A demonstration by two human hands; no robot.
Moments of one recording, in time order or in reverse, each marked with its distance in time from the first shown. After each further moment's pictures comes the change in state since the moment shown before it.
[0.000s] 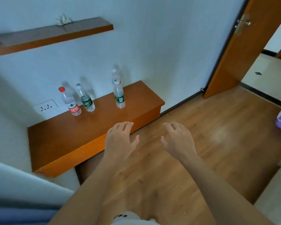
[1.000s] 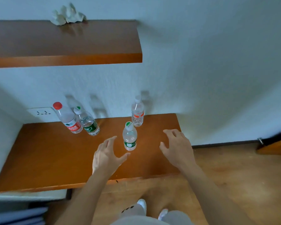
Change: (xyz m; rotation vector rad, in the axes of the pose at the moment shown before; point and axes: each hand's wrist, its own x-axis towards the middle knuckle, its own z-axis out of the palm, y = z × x) left_hand 0.274 -0.116 0.156 -0.135 -0.081 -0.774; right_hand 0.447 0.002 0.111 0.125 -0.204 -0.387
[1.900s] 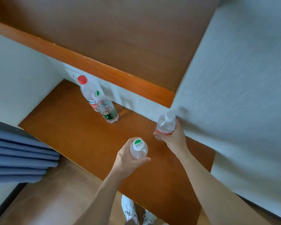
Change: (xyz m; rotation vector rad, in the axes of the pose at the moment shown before) left_hand 0.068 0.051 0.083 -0.744 0.128 -0.408; right_hand 0.229 -0.015 0.121 0.748 -0.453 -0.131
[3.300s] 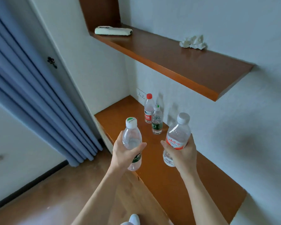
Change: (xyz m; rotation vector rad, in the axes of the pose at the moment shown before) left_hand -0.143 0.081 -0.117 -0.227 0.661 0.072; right_hand -0.148 -0.132 0.026 0.229 -0.084 -0.441
